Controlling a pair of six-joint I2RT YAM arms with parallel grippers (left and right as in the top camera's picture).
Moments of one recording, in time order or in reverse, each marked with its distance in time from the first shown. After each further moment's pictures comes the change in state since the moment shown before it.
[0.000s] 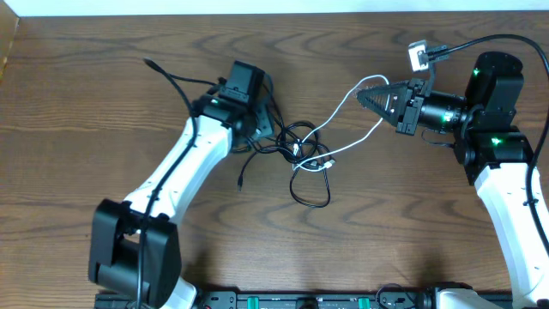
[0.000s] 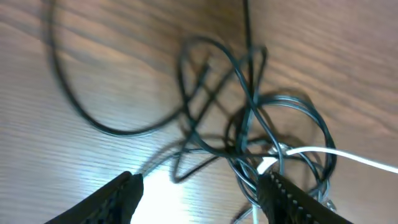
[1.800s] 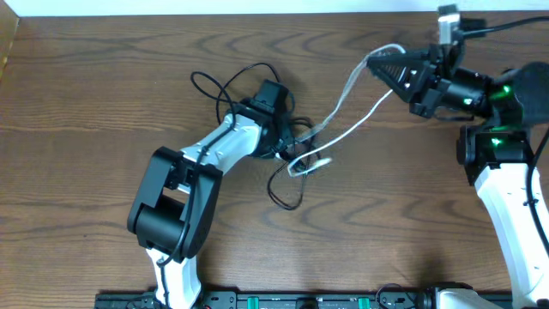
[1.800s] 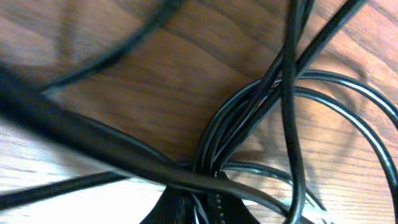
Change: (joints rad) left arm -0.046 0.273 -0.033 0.221 0.110 -0.124; right arm -0.005 -0.001 -0.006 0.853 -0.066 0.556
